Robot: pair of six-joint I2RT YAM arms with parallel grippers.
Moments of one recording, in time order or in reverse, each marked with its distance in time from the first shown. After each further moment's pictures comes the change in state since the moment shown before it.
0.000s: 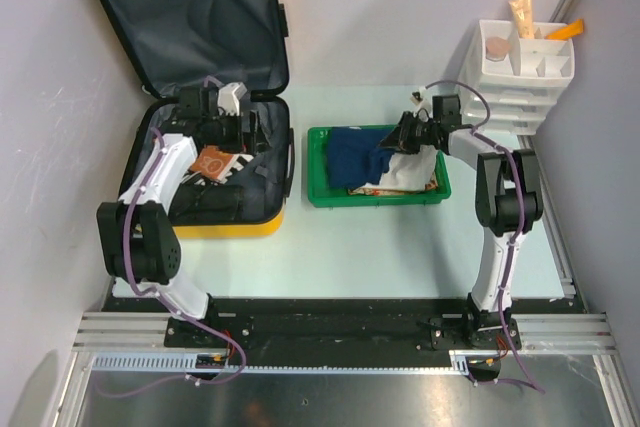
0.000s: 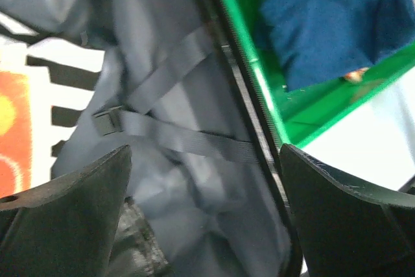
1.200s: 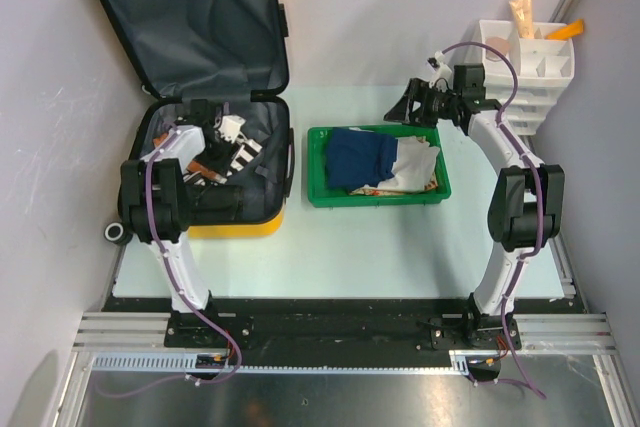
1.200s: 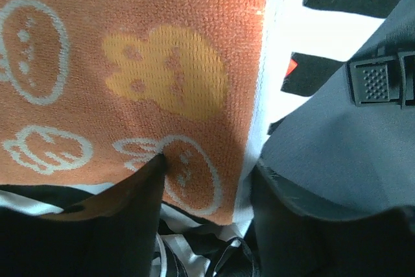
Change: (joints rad) left arm 0.079 0.354 0.090 -0.085 -0.544 0.524; right arm -0.051 -0.137 0.168 -0.231 0.031 -0.217
